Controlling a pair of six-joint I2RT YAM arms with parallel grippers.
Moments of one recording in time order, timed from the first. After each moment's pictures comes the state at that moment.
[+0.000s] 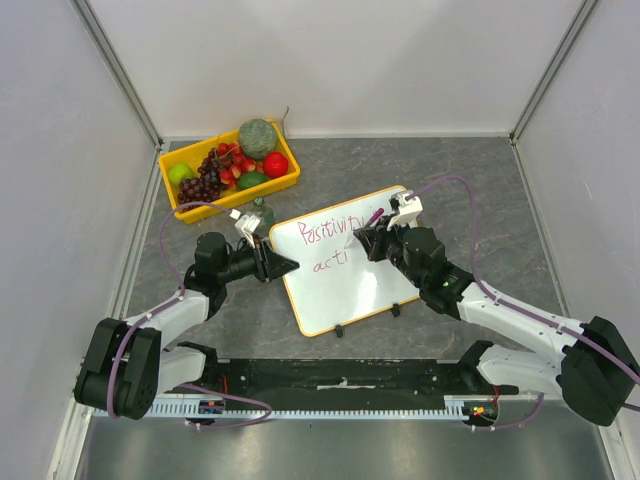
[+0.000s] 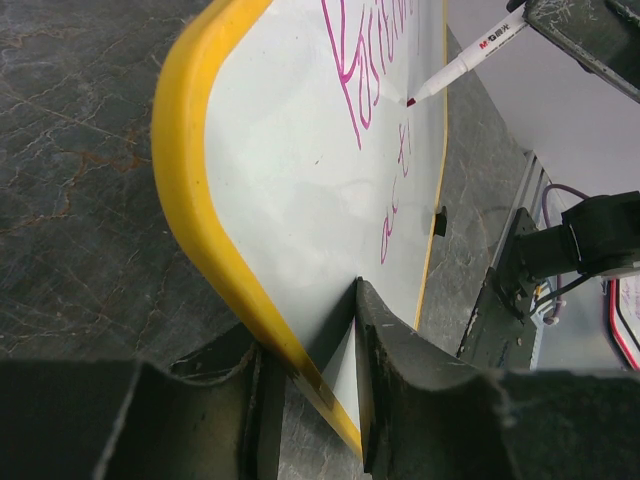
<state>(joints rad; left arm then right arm) -0.24 1.17 0.32 0.53 0.79 -0.45 0.76 1.10 0.61 0.30 0.21 0.41</state>
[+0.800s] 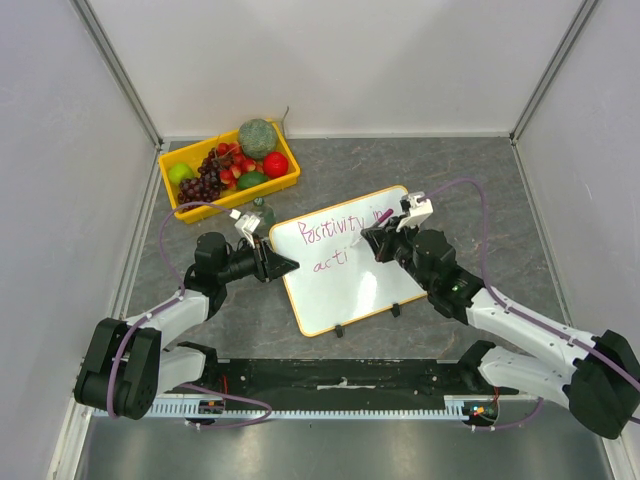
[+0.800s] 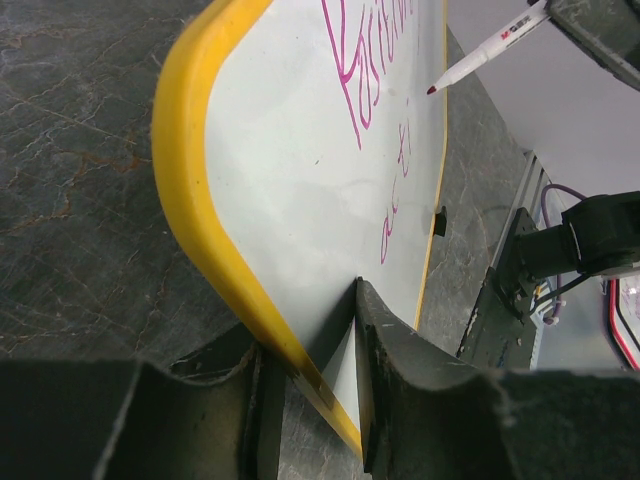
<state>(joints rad) -0.24 1.17 0.32 0.53 0.79 -0.45 0.73 1.03 0.58 0.29 0.20 0.42</state>
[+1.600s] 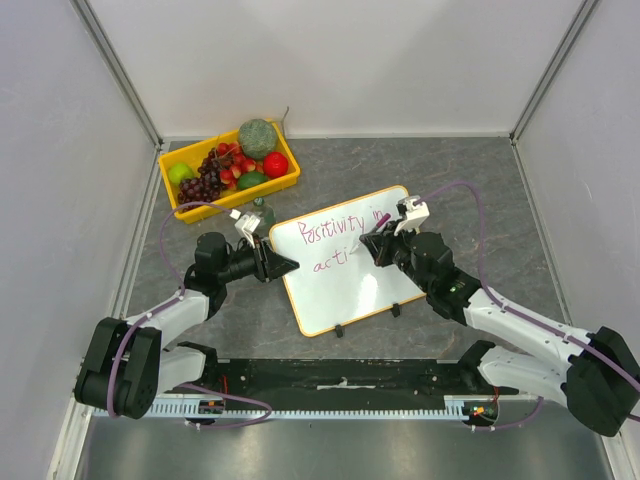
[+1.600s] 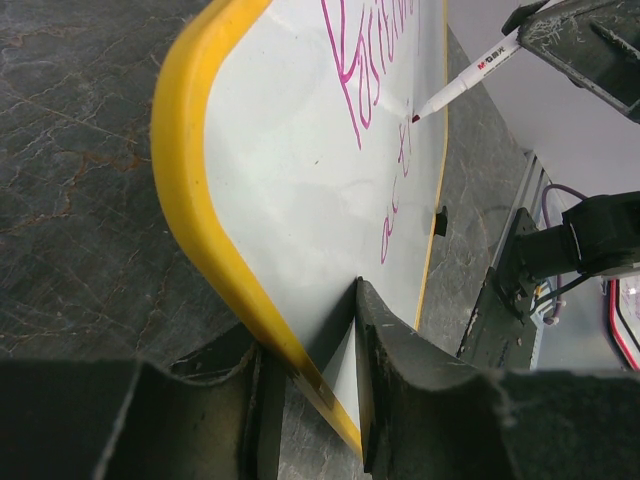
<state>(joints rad) -0.24 1.17 0.32 0.53 0.79 -0.45 0.73 1.05 0.55 0.29 0.17 0.42</state>
